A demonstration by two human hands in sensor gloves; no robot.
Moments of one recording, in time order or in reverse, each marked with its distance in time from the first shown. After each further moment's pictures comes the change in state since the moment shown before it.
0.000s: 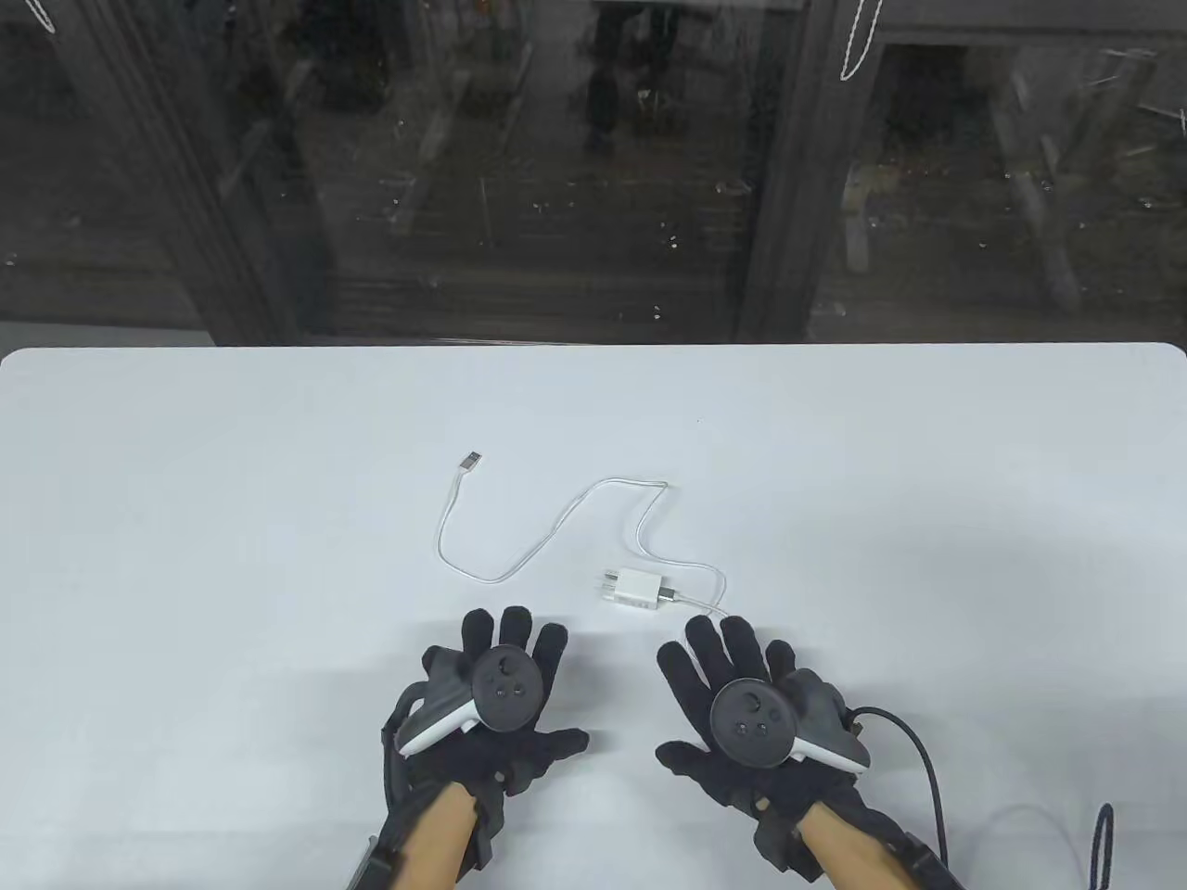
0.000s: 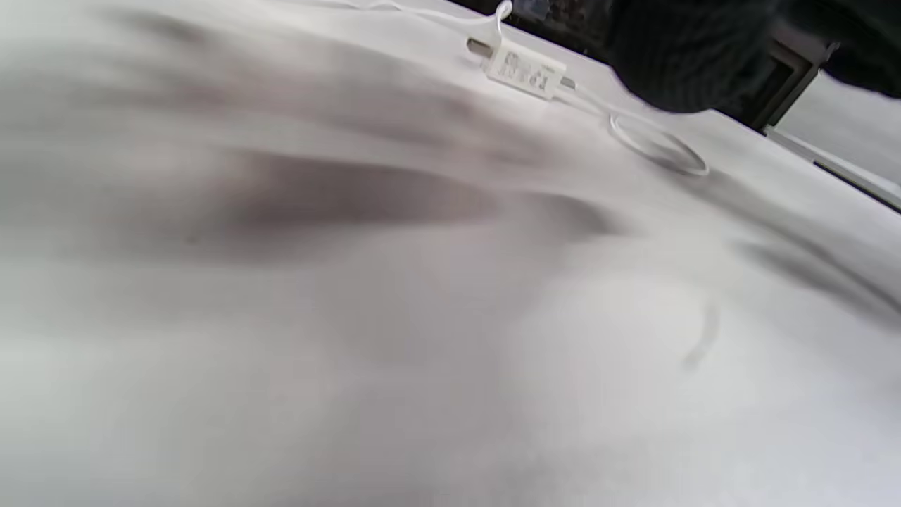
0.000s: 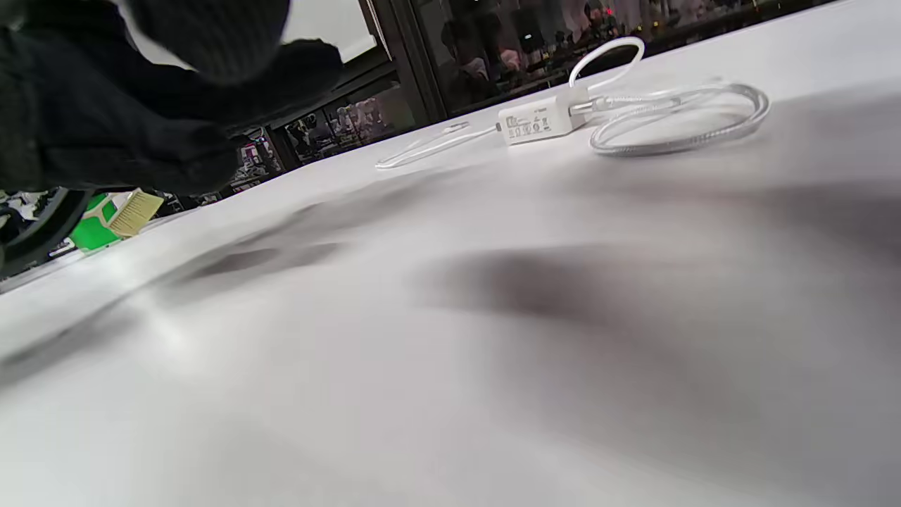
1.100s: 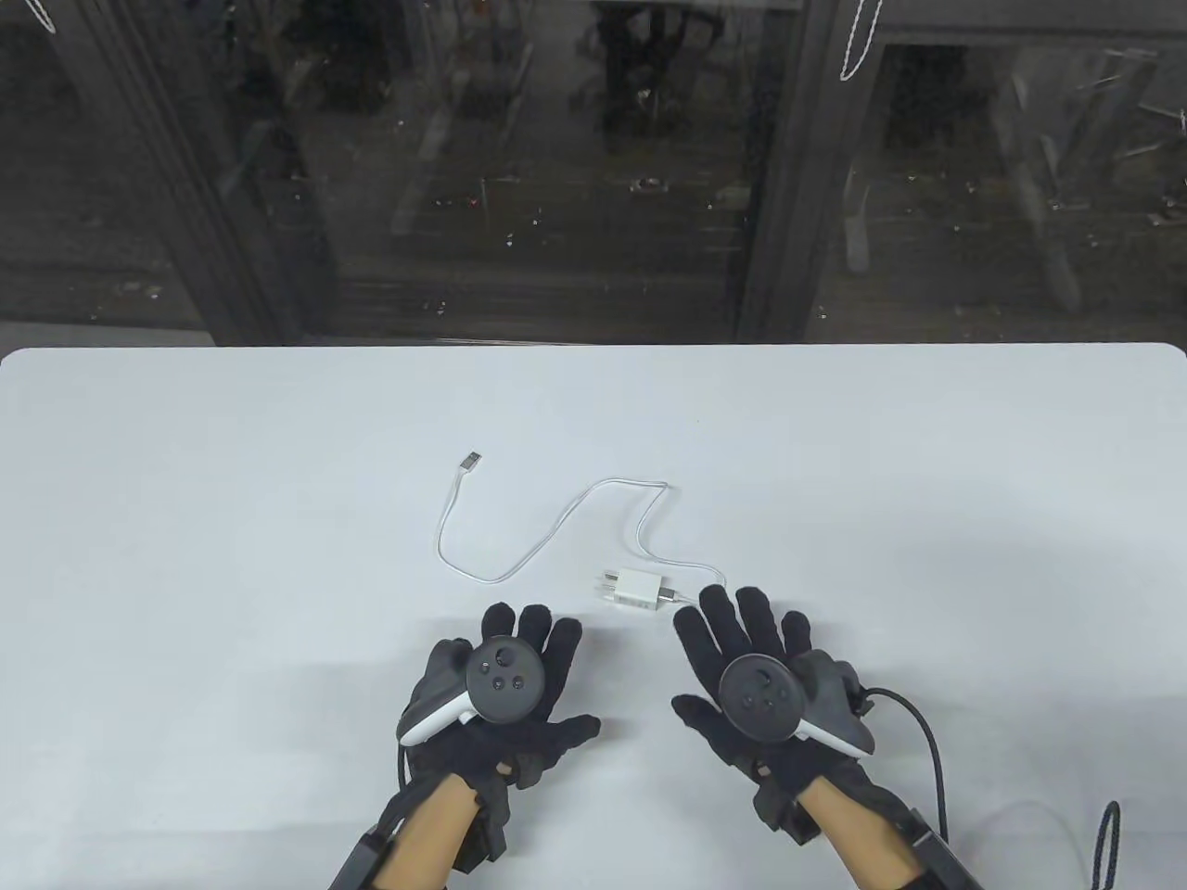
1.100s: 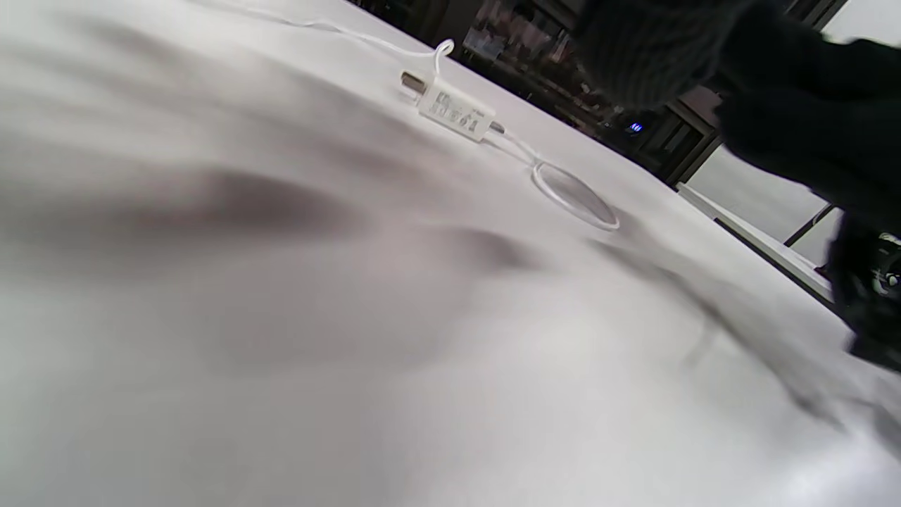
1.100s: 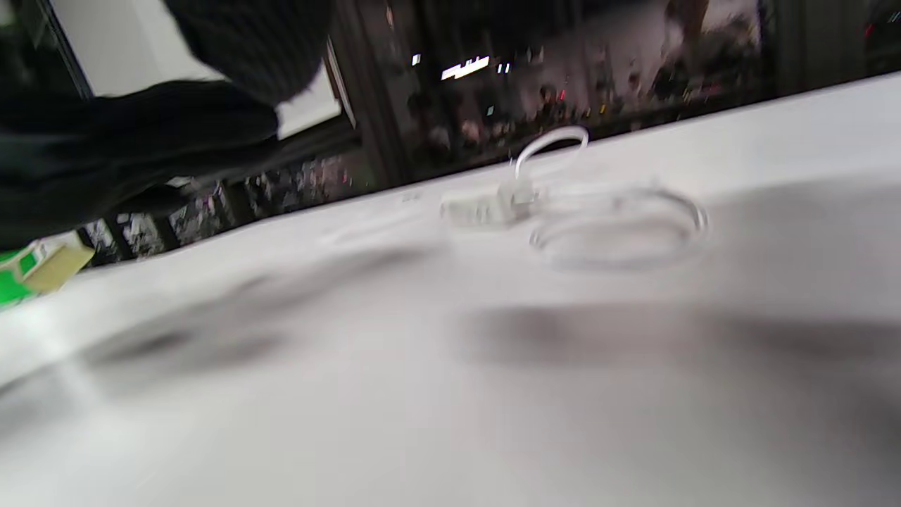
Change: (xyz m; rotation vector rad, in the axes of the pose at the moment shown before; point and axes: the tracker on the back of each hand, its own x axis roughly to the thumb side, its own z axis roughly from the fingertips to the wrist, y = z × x) left_hand 0.005 0.013 0.001 0.078 -0.132 0.116; right_hand -0.016 -0.025 -0.023 -0.174 0.097 0.037
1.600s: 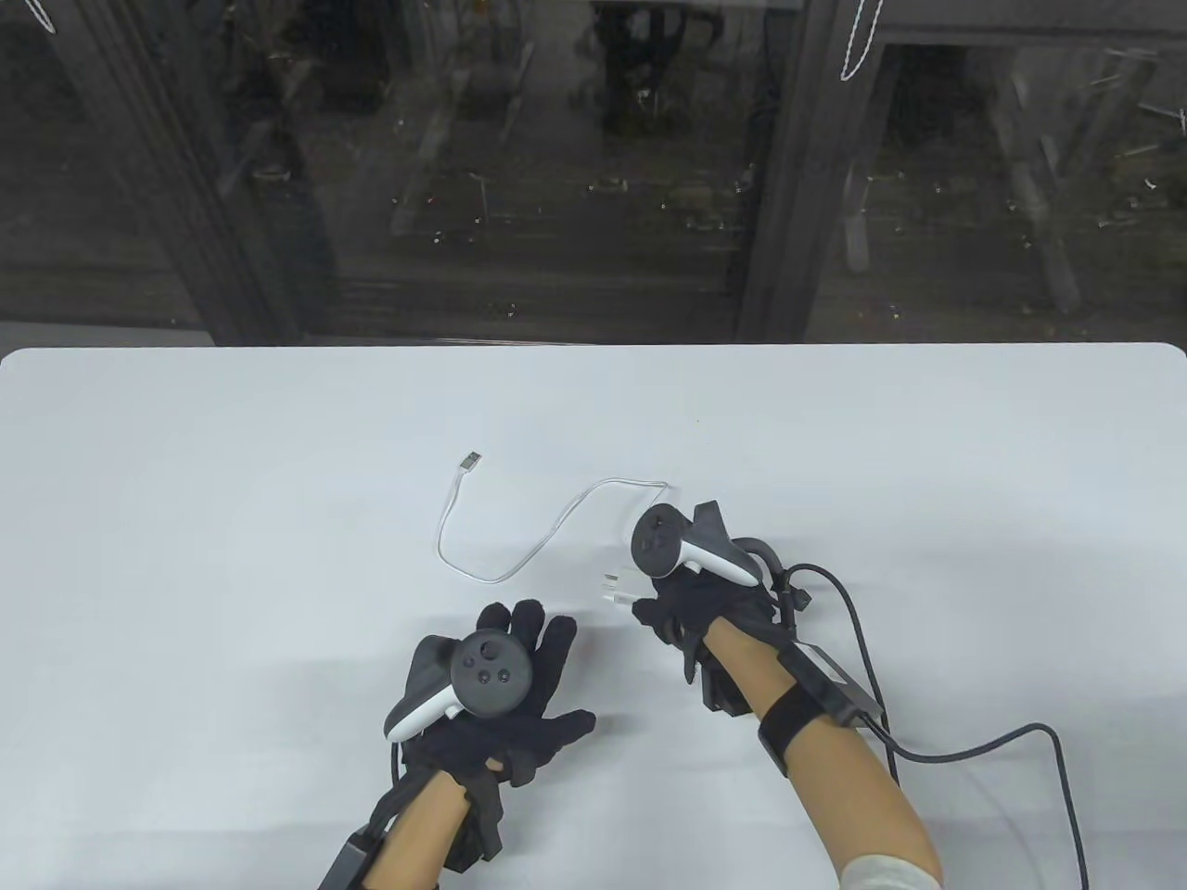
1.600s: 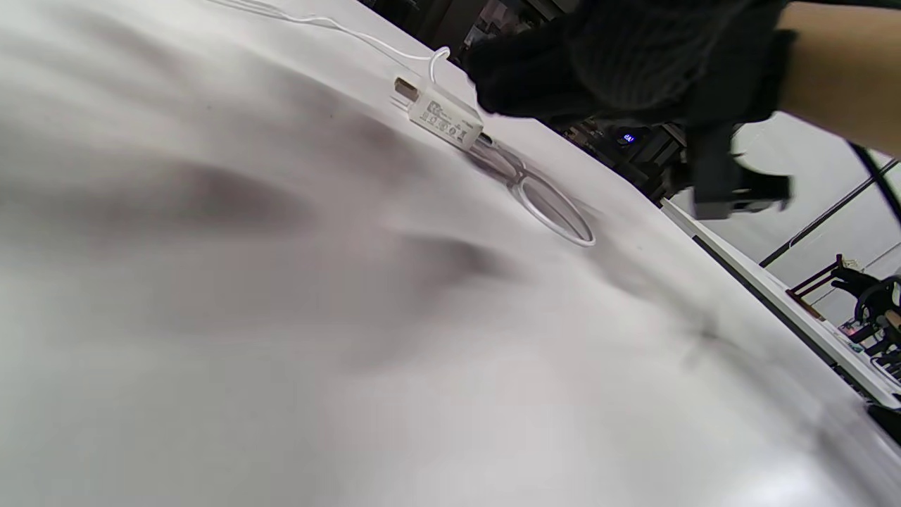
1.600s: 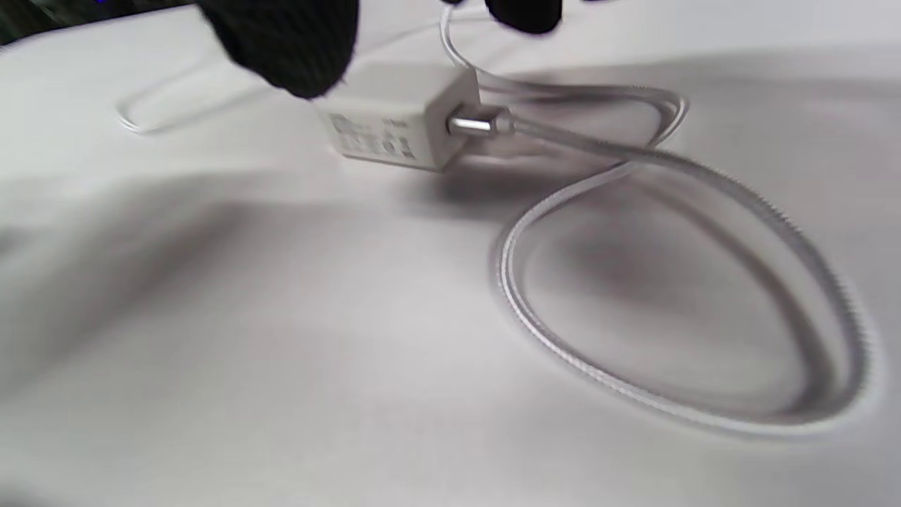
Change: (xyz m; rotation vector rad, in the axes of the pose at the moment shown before) left_hand -0.004 0.005 0.003 -0.023 -0.010 0.092; right_hand 0.003 0.025 -0.132 0.452 0.270 0.118
